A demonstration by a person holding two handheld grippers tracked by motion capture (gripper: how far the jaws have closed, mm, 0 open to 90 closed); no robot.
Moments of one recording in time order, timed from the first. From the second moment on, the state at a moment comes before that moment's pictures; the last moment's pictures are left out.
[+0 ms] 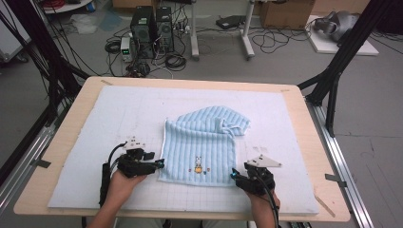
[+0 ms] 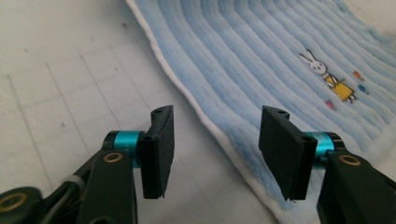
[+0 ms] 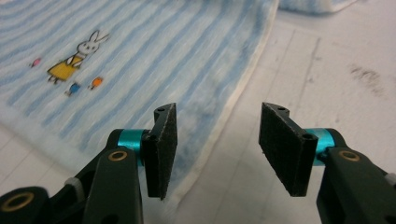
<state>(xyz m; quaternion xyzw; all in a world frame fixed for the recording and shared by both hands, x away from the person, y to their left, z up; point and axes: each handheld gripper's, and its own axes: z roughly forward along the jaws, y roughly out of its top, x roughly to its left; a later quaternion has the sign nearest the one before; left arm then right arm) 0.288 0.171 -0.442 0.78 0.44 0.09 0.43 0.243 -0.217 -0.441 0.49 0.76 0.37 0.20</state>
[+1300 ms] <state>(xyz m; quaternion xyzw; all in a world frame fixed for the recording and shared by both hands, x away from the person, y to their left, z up) 0.235 0.173 -0.451 0.81 0.38 0.09 0.44 0.211 -0.204 -0.446 0.45 0.80 0.36 0.19</state>
